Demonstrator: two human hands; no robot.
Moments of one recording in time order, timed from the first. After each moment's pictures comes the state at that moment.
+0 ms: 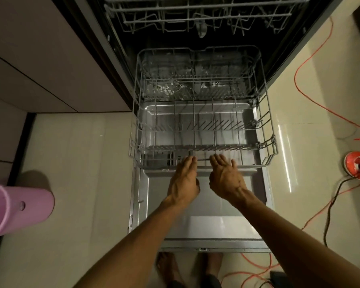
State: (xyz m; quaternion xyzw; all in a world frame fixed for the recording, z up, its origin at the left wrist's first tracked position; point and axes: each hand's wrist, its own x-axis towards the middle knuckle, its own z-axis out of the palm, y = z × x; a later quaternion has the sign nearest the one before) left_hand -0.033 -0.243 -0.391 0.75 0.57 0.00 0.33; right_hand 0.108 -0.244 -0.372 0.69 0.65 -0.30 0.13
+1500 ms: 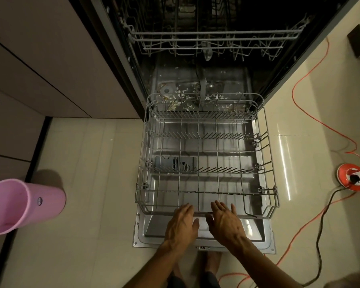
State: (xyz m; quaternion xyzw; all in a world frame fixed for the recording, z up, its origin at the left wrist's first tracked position) left_hand -0.060 -0.346 -0.362 0.69 0.60 -0.09 0.38; right_hand 0.084 -0.348 -0.352 0.68 0.62 -0.36 0.18
